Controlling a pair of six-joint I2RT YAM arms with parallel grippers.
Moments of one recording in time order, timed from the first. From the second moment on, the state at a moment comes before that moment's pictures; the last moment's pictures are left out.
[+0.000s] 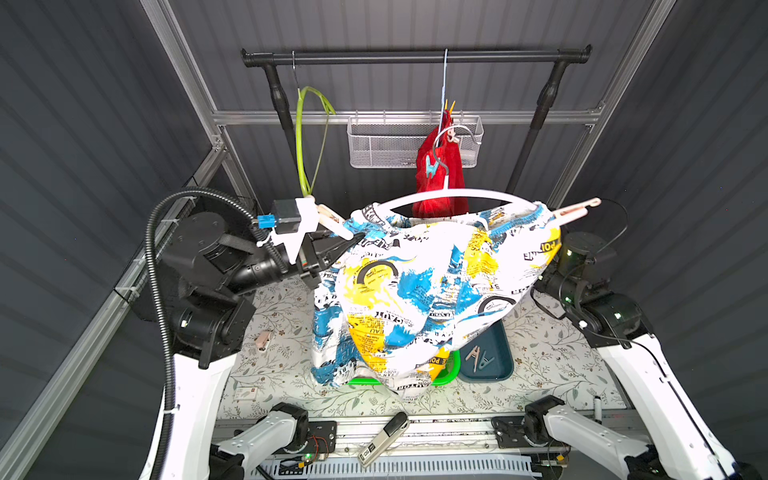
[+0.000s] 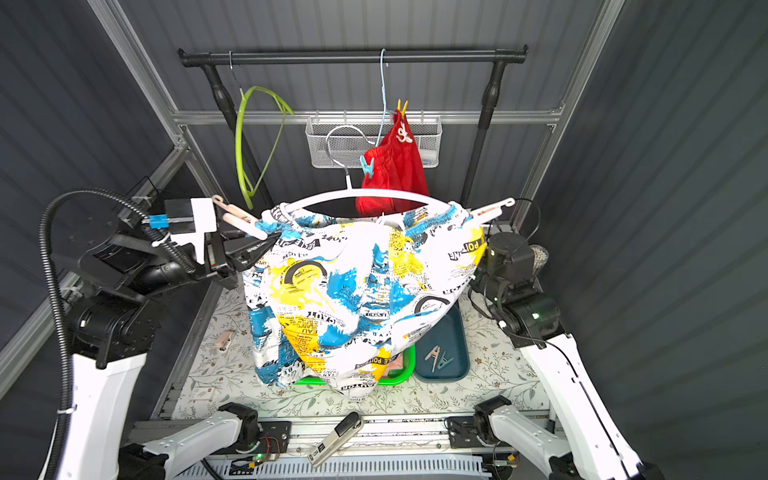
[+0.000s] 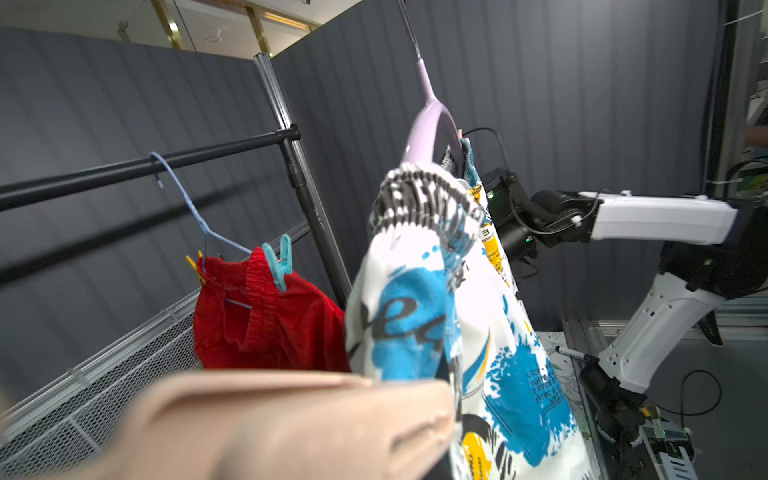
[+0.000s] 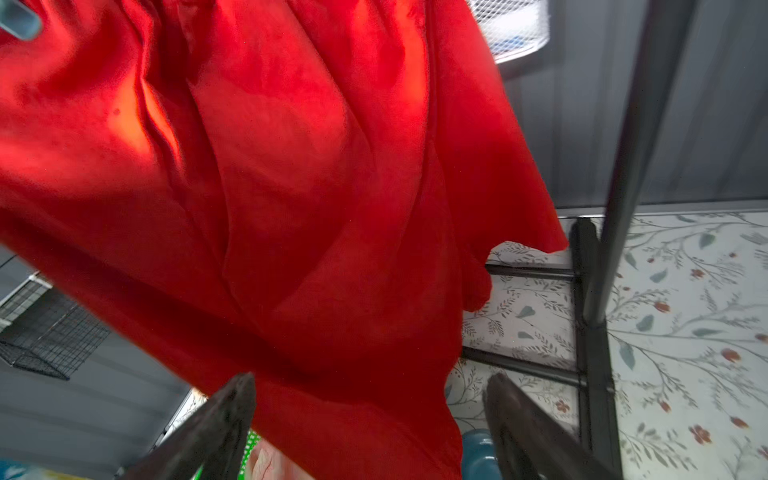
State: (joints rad) left arm -0.34 1.07 1.70 -0.49 0.87 0.21; right arm 0.35 0.96 1.30 -0.60 -0.19 0.38
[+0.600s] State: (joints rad) left arm -0.34 0.92 1.36 -0.23 0.56 0.23; right arm 0.36 0.98 0.95 -0.47 -0.42 0.68
